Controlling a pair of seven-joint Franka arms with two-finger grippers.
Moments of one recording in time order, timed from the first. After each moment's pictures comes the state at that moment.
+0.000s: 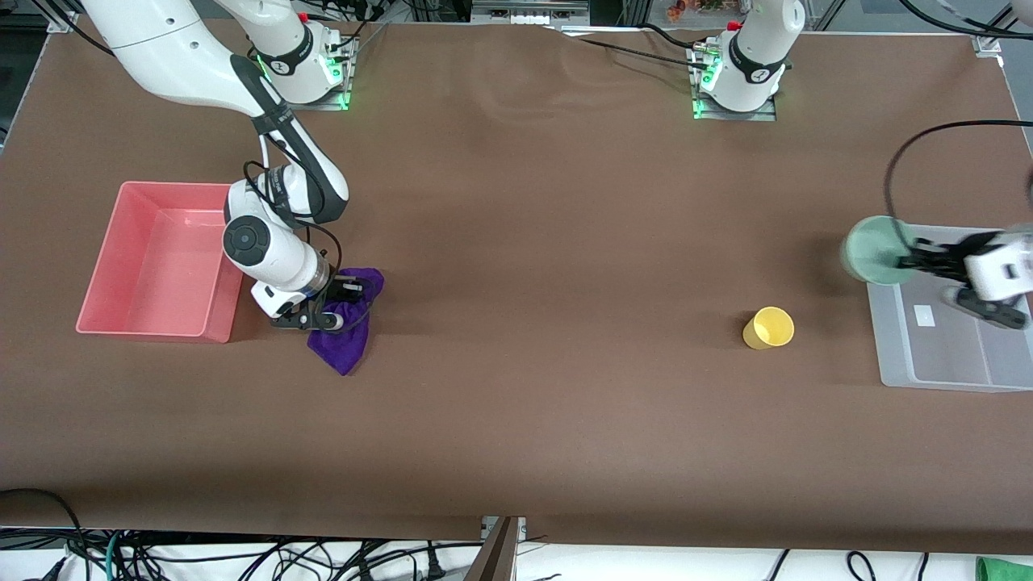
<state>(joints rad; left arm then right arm) 0.22 0.43 0.13 -1.57 -0.03 1.67 0.74 0.06 0.52 0.22 -2.04 -0.06 2.51 0.32</state>
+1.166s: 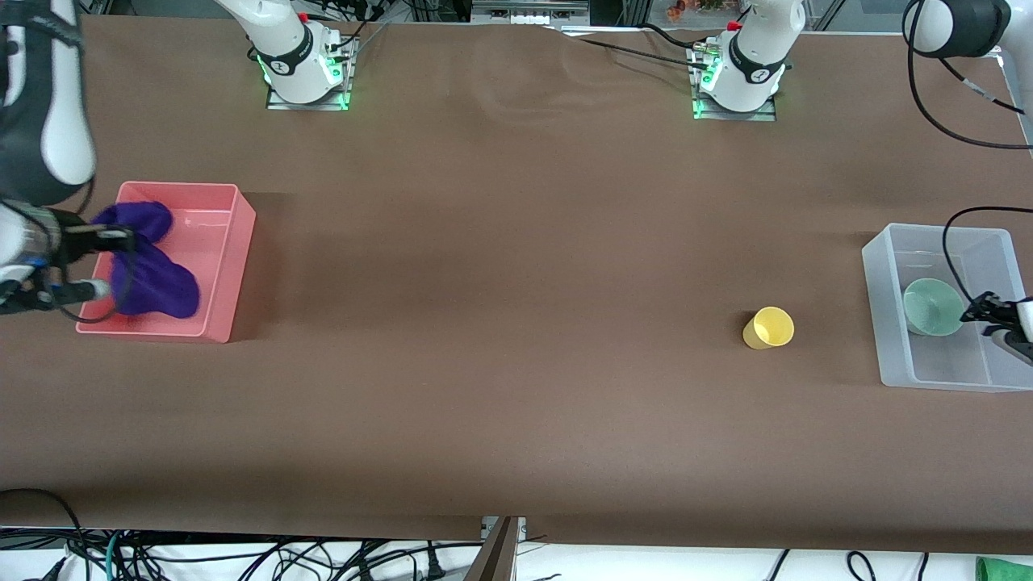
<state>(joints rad) 0.41 0.78 0.12 -1.31 0.03 1.97 1.09 0.01 0.32 -0.17 -1.53 -0.10 1.50 -0.33</state>
